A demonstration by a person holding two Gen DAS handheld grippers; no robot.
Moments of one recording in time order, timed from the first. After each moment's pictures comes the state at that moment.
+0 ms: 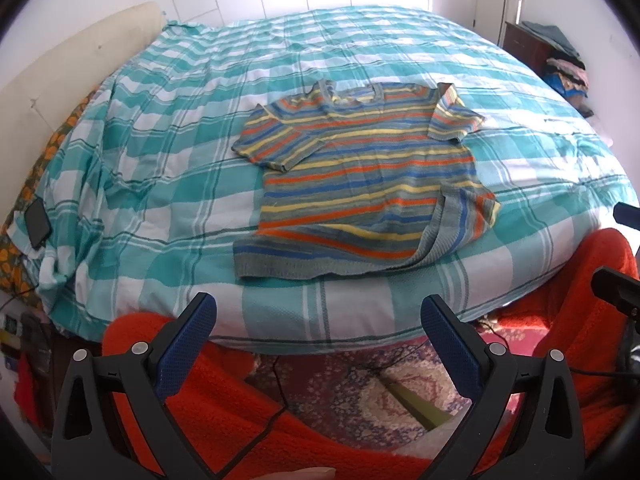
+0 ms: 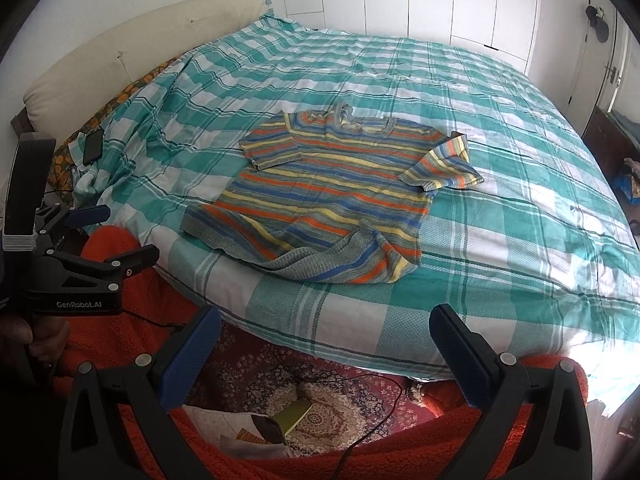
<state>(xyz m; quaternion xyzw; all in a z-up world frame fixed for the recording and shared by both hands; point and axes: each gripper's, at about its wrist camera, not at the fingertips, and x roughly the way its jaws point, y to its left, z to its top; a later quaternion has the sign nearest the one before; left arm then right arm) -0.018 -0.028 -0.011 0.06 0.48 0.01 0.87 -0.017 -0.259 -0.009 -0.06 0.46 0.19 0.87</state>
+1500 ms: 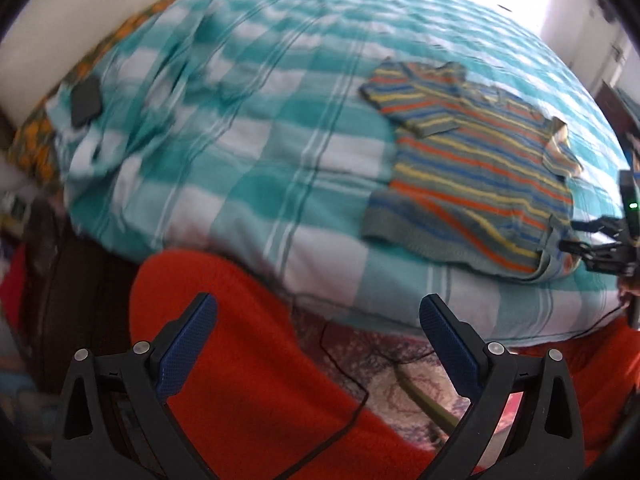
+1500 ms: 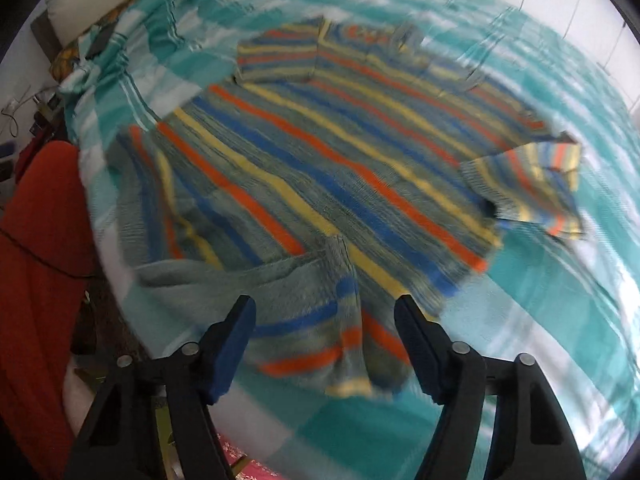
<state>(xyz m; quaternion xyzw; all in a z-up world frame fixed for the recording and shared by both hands) -0.027 0.094 -0.046 -0.08 0.54 0.15 0.82 0.173 -0.237 -0.159 -0.20 0.54 0.32 0.75</state>
